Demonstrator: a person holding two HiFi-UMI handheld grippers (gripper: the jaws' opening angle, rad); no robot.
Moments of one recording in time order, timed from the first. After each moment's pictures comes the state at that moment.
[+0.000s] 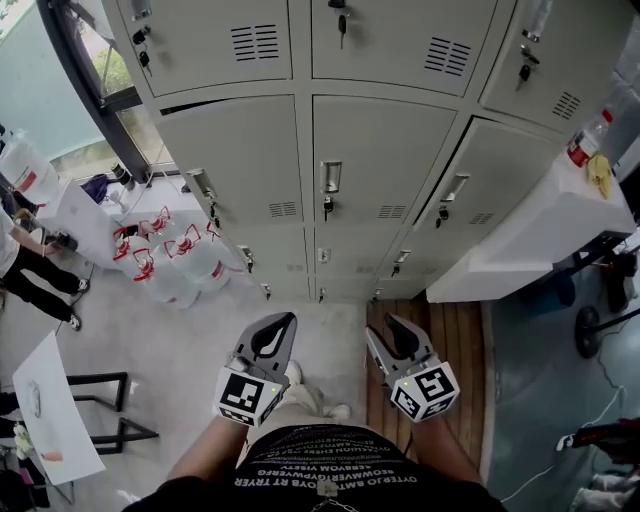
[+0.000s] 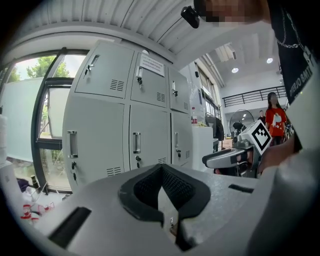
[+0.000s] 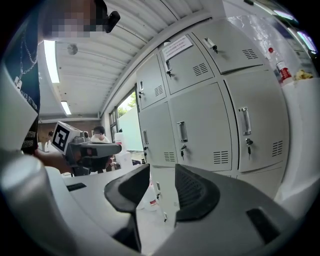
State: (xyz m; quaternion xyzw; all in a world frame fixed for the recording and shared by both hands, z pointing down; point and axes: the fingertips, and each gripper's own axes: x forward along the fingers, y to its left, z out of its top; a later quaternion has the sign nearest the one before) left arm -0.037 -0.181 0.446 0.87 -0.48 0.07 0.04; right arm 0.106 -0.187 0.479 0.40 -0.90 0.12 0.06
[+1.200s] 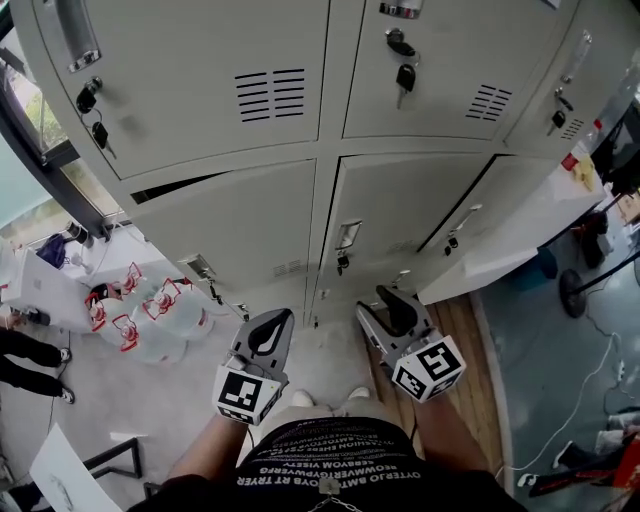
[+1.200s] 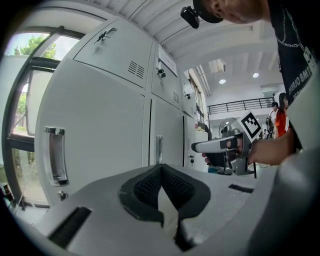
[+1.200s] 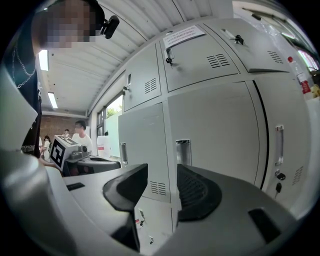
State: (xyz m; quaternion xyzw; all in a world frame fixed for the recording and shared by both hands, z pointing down) left arm -0.121 -0.346 0.438 0.92 -0.38 0.05 0.04; right arm 0.006 -0.351 0.421 0.47 -0.88 0.07 0.04
